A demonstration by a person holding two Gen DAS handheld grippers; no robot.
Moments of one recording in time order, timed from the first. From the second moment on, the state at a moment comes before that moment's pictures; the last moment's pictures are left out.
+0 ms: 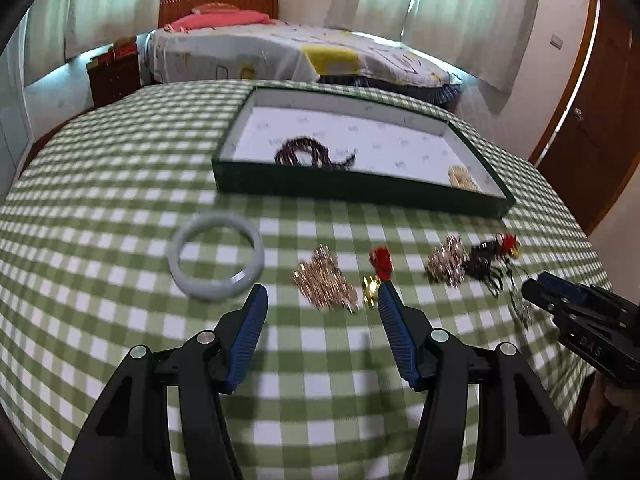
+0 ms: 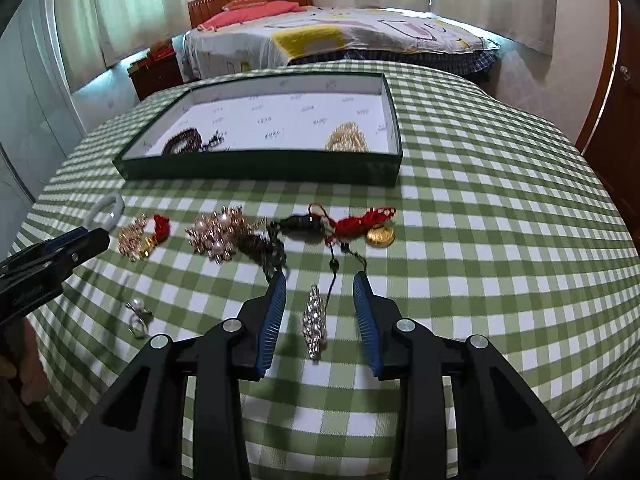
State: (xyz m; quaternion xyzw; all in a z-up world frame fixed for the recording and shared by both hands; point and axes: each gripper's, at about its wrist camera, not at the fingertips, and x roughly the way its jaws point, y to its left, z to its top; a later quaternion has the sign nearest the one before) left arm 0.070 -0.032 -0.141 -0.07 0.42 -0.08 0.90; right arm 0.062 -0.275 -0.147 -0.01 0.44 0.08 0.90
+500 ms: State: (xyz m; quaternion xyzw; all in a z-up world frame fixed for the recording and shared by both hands) left arm 0.057 -0.052 -0.144 -0.06 0.42 -0.10 0.90; right arm 0.048 -0.275 -0.161 0.00 0.45 0.07 0.89
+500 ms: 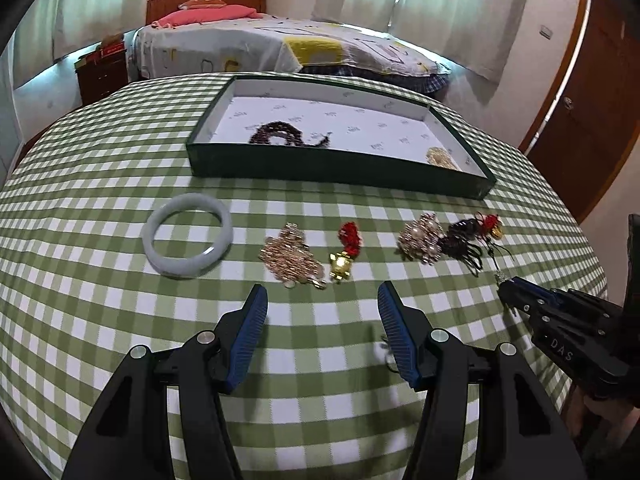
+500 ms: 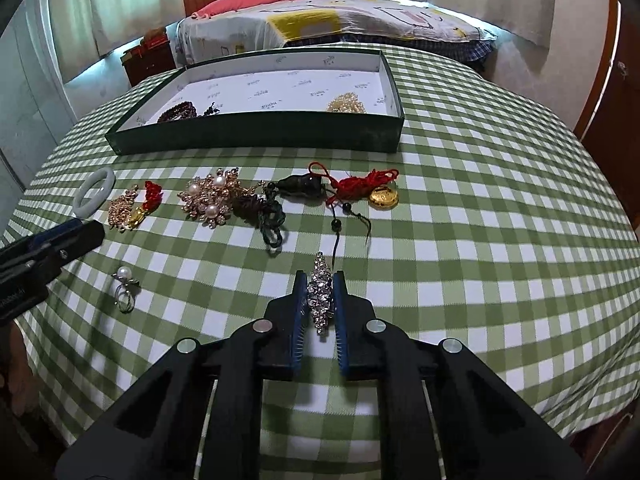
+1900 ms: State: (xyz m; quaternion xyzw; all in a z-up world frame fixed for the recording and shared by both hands) left arm 0.050 -0.084 -0.137 -0.02 0.42 -0.13 0.90; right arm 0.035 -0.286 -0.144 0.06 0.42 0.09 0.90
